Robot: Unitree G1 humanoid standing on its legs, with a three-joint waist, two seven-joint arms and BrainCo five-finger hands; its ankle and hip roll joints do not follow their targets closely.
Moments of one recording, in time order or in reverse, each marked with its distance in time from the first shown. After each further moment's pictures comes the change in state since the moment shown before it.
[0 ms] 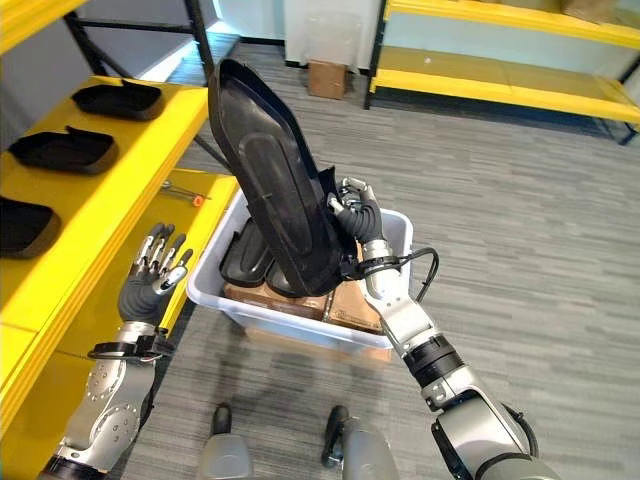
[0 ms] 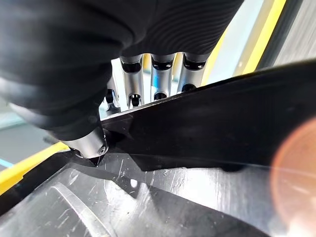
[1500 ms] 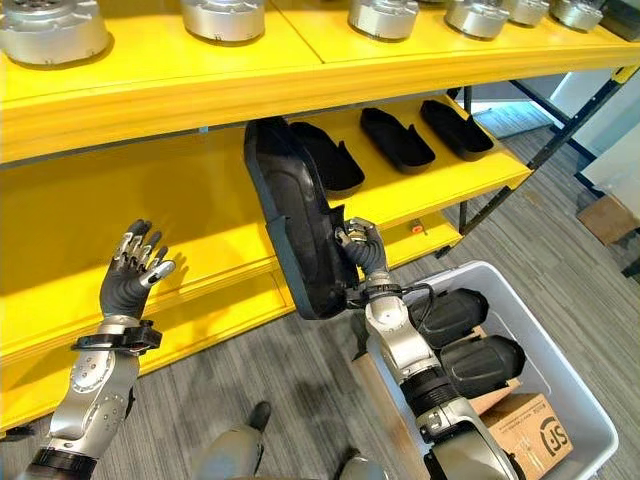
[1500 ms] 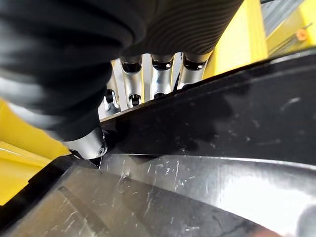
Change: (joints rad) left arm -0.038 0.017 0.103 0.078 0.087 0.025 0.023; right arm 0.110 0.111 -0.088 0.027 0.097 0.039 0.083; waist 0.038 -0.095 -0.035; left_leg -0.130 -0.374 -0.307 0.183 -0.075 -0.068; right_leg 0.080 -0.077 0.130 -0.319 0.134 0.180
